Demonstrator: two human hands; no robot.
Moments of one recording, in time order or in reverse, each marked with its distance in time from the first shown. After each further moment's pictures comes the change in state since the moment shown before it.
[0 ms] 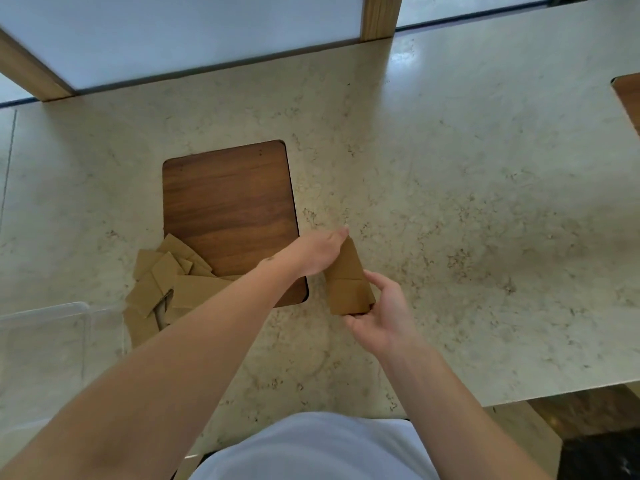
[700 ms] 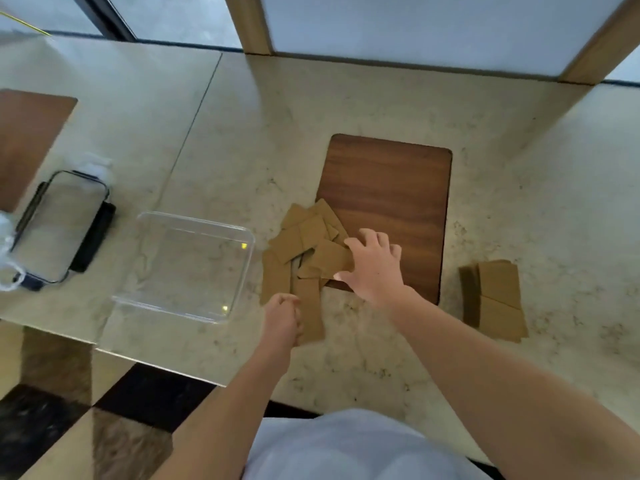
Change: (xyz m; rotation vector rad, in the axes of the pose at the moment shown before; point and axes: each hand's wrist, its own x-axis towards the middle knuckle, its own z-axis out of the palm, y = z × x) left_hand -0.171 -0.247 0.023 -1.198 0.707 -0.473; right_hand 0.114 0.163 0.111 -2.513 -0.156 -1.149
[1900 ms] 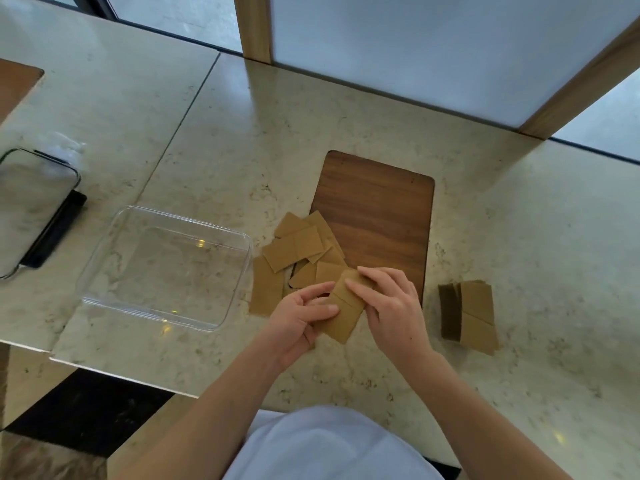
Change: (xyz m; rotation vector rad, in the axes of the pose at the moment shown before) left_hand 0.003 0.021 -0.009 -0.519 -0.757 -0.018; right_hand -0.086 -0.006 -0.030 0.077 0.483 -0.312
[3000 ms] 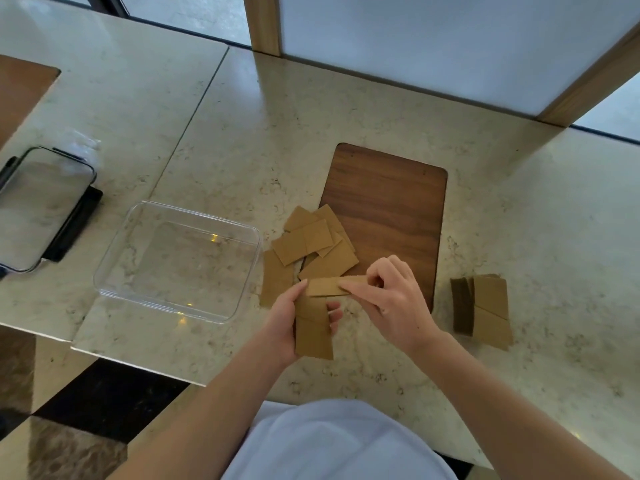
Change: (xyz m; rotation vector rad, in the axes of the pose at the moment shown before) left_hand -0.001 -0.001 -0.015 -0.231 0.186 -0.245; right_hand 0.018 -0.002 -0.002 0.112 0.046 -0.292
